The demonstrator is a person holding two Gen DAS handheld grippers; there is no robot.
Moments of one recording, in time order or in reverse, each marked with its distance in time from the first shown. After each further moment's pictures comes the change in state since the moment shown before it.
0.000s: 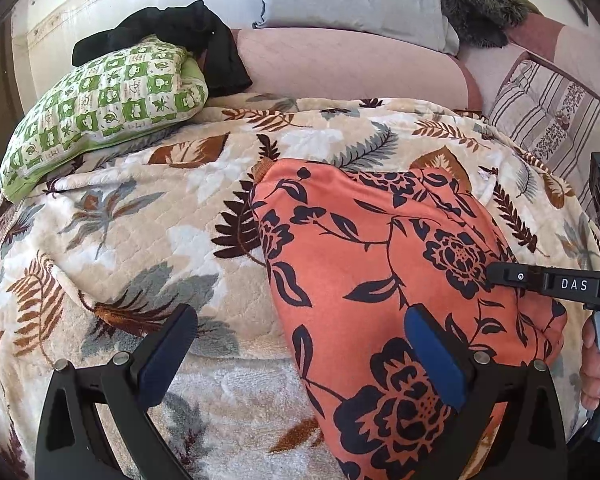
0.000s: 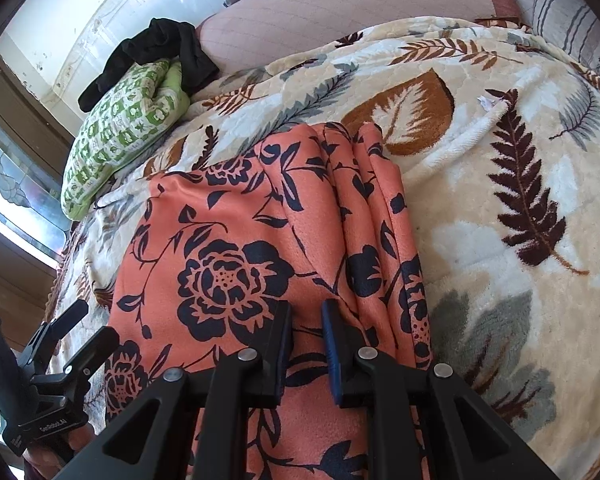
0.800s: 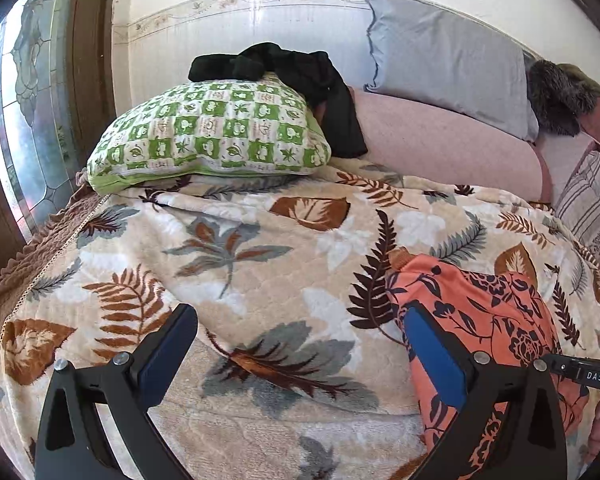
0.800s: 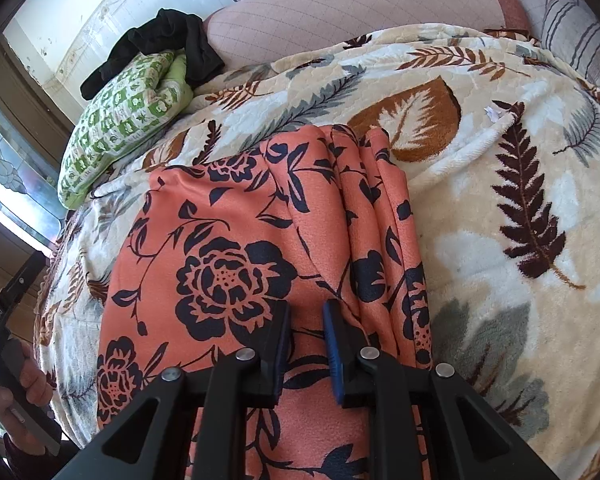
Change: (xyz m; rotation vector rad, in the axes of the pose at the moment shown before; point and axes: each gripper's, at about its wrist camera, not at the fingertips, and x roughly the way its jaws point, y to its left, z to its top) left arm -0.047 0.097 0.018 -0.225 -0.193 0.209; right arm 0.002 0.007 0.001 -0.040 0.000 -0.031
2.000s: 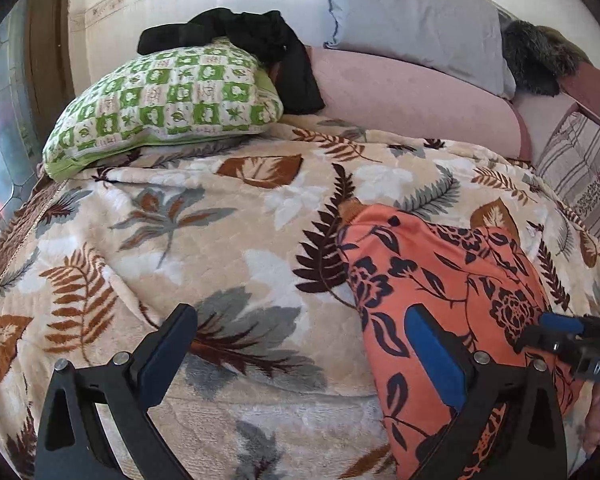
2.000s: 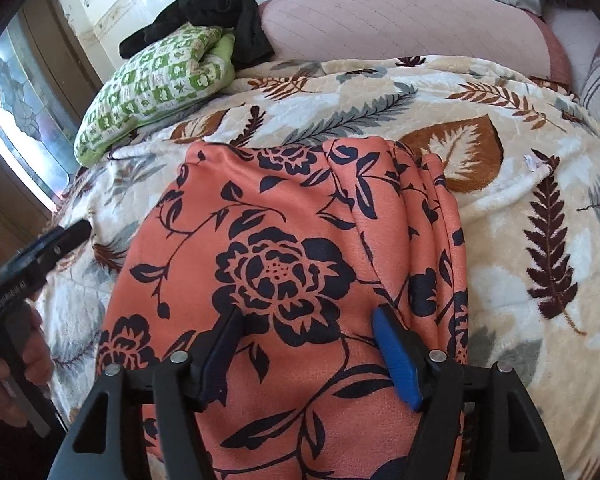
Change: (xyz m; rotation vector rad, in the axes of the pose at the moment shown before) left arm 0.028 -0.053 -0.022 0.099 0.127 -0.097; right arm 0.000 0.031 -0.002 -0.149 -0.021 0.002
